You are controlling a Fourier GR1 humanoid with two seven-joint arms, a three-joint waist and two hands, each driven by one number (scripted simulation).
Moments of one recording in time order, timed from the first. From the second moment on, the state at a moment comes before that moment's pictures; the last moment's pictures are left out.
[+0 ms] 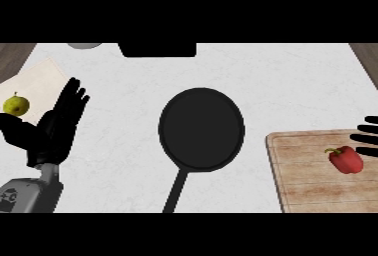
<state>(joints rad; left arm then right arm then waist) -0.17 0.35 -0.09 -1.56 0.30 0.24 0.17 -0.17 -1.26 0.27 -1.50 0.83 0.06 -0.96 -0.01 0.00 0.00</state>
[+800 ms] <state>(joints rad) -0.17 0.32 -0.03 -1.54 0.27 0.19 0.18 0.06 -1.11 0.15 -1.73 1.07 -0.01 -0.81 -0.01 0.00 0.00</state>
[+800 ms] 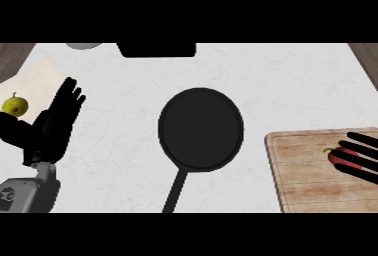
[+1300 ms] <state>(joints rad) -0.16 0.26 -0.05 -1.59 0.20 0.21 0.22 0.00 -0.94 0.15 -1.66 1.24 0.04 -0.77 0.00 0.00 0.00</state>
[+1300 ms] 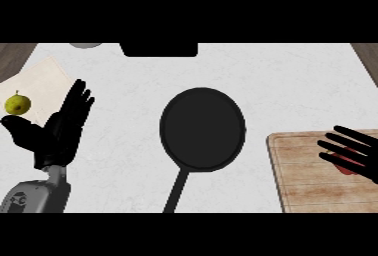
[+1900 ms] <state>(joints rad) -0.15 0.25 0.02 -1.58 0.20 0.13 0.20 -0.09 -0.78 0.15 -1.52 1.42 0.03 -0.83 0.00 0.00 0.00</state>
